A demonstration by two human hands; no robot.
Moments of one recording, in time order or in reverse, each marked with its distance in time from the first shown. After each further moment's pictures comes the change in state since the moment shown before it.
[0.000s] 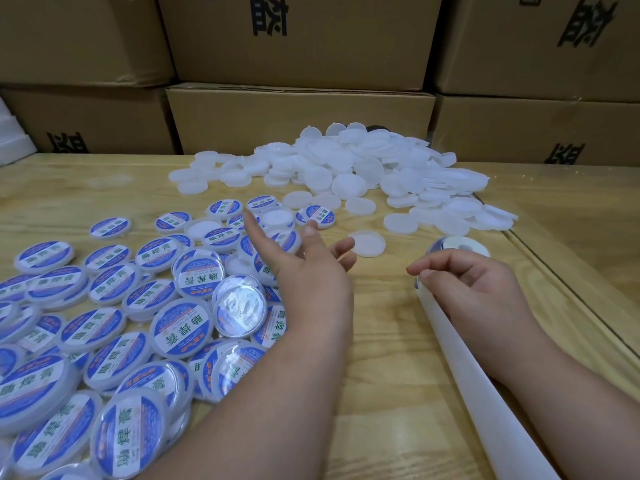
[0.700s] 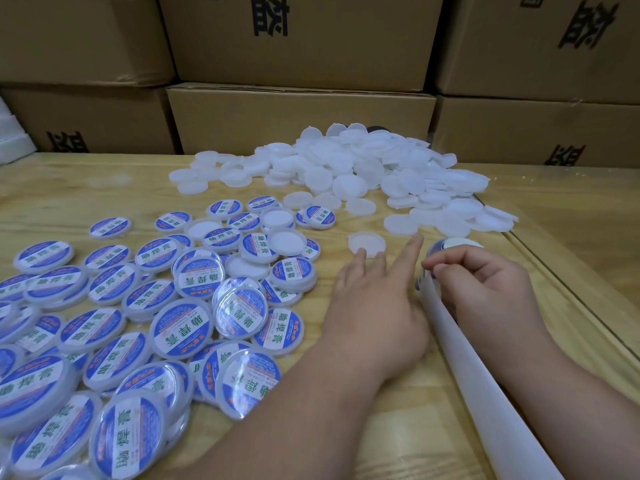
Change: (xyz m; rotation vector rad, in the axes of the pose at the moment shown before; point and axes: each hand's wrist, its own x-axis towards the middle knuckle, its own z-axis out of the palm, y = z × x) left_hand -0.025 -0.013 -0.003 1.369 -0.873 0.350; right_hand 0.004 0.010 -0.002 0.050 0.131 0.004
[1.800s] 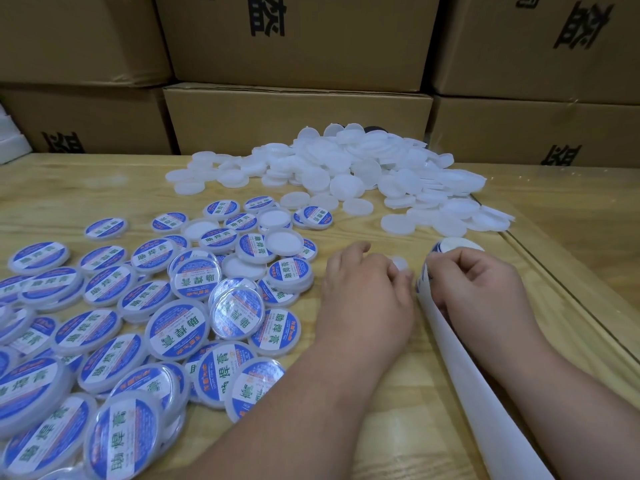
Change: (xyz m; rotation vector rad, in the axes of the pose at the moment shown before) left_hand 0.004 -0.001 0.005 -0.152 0.316 -0.124; right_hand 0.001 -0.003 0.000 -0.177 0.035 0.028
